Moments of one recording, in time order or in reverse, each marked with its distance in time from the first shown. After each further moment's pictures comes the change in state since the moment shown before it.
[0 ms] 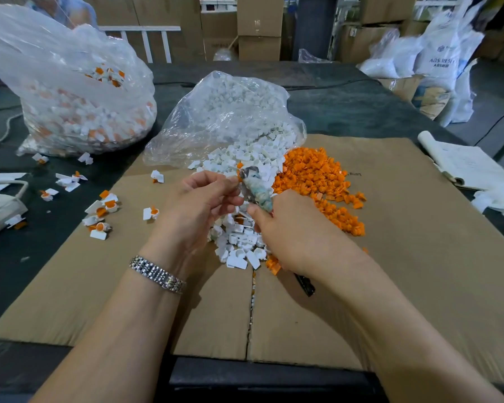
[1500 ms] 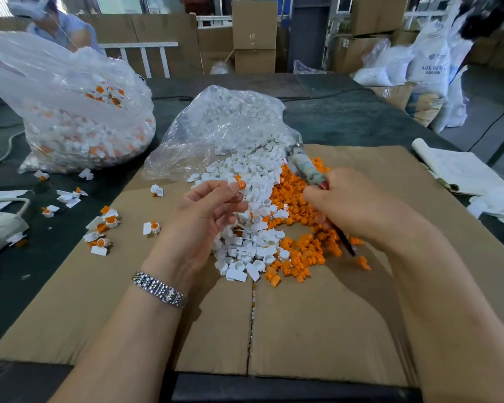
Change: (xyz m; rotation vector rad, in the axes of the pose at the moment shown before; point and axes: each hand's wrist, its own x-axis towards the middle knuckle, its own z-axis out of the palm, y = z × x) left_hand 0.000 -0.001 0.002 -0.146 -0.121 -0.003; right_hand 0.016 0.036 -0.064 -0.033 0.123 0.100
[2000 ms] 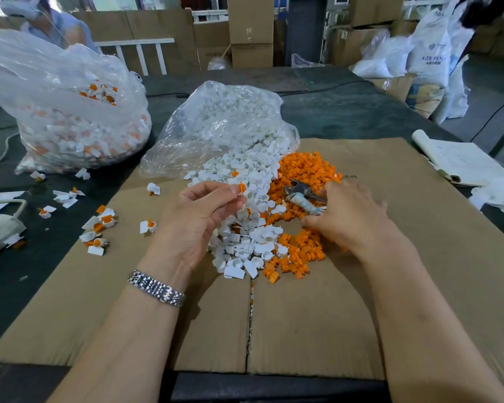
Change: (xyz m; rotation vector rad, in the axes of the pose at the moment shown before) left_hand 0.005 -0.003 -0.003 -0.003 0.046 -0.005; right_hand 0.013 0.032 0.032 -0.406 0.097 0.139
